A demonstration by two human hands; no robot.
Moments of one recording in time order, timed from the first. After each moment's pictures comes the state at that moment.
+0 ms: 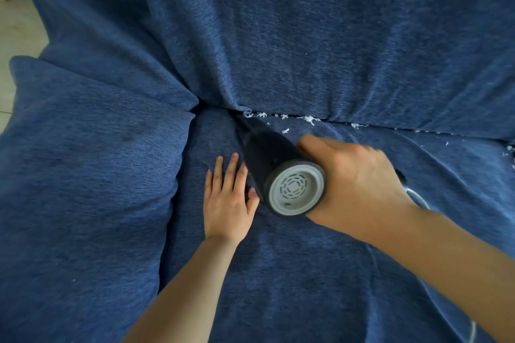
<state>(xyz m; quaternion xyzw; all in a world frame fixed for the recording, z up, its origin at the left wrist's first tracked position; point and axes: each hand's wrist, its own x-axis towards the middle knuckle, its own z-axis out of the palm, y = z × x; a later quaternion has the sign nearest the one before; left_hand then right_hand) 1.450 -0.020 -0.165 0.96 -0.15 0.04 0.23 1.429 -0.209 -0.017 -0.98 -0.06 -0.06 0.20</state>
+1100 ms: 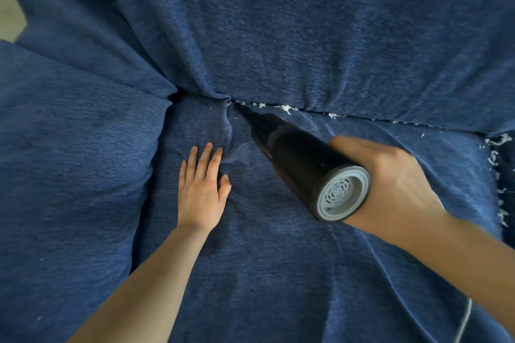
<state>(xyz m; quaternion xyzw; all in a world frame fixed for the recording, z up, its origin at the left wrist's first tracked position) 1.445 -0.017 -0.182 0.98 -0.13 -0.06 0.11 1.394 -0.285 -0.013 -0.96 -0.05 -0.03 0.28</state>
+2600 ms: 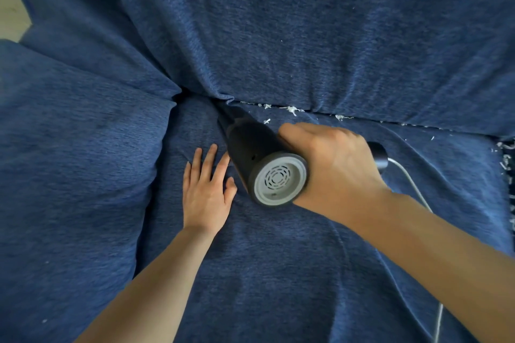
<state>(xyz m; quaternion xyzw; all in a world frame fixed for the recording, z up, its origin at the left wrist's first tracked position) 1.445 -0.024 -0.178 0.98 -0.12 -0.03 0.14 1.435 -0.240 -0.021 -0.97 -0.10 -0.05 0.23</state>
